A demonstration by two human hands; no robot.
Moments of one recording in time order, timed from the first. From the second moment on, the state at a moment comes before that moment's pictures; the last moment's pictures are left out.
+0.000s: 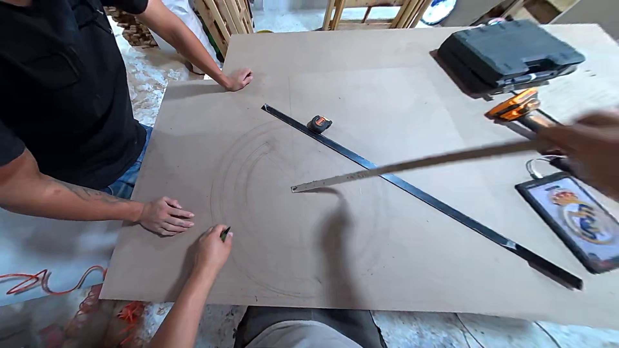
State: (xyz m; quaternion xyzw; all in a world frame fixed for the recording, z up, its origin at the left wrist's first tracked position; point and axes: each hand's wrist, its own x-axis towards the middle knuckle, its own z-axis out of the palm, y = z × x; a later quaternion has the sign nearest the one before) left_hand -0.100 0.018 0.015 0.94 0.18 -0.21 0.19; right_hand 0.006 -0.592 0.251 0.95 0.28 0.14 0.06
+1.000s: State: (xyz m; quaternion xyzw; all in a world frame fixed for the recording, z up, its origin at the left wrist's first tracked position) left_hand 0.100 -0.040 -0.080 0.98 0.09 0.06 0.18; right_hand 0.226 -0.269 -0.062 0.85 0.24 0.22 -0.41
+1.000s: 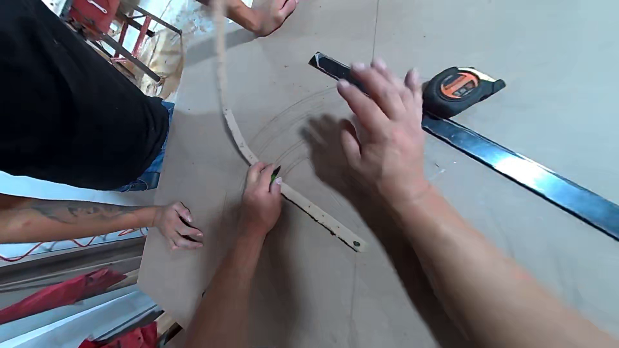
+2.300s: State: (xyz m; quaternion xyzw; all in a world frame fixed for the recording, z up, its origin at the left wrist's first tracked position) left_hand 0.163 -0.023 -0.082 0.86 -0.09 0.06 0.50; right_hand 0.202 -0.265 -0.107 0.92 0.31 -0.01 -0.25
